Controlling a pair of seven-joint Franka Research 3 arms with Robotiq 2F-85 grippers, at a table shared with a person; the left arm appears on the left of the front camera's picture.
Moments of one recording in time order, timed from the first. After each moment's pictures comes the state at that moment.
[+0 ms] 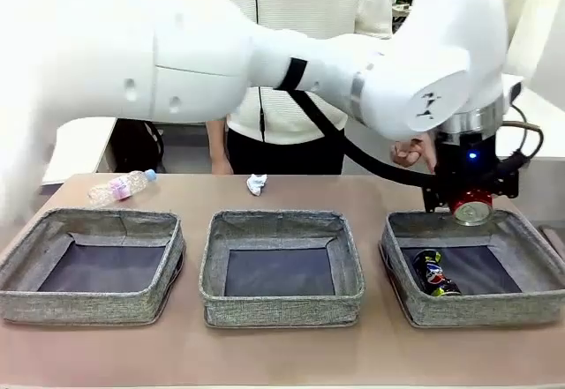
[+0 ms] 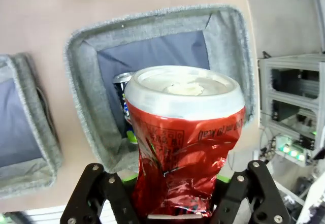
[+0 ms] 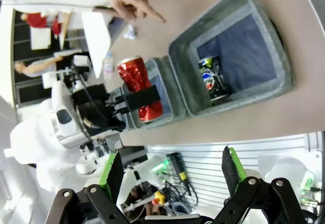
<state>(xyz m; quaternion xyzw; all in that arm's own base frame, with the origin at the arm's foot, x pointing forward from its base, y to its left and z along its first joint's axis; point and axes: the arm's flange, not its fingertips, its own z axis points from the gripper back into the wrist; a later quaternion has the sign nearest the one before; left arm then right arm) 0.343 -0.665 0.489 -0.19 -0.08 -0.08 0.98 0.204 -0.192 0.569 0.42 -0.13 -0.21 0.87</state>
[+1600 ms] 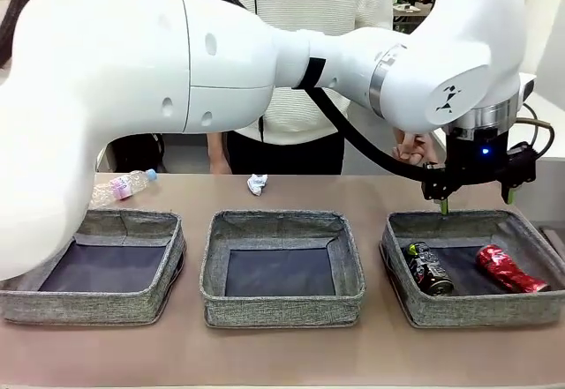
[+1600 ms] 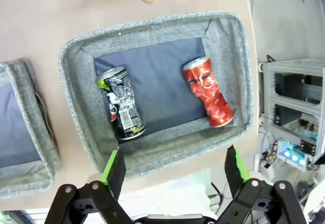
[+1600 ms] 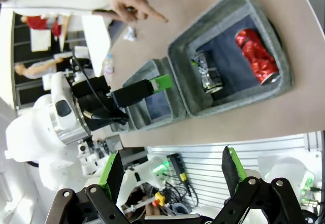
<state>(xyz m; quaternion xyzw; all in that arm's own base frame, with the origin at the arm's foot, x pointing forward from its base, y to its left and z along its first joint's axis) 0.352 -0.679 0.494 -0.18 -0.08 -0.07 0.98 0.202 -0.194 0.570 0.42 -0.14 -0.21 0.87</state>
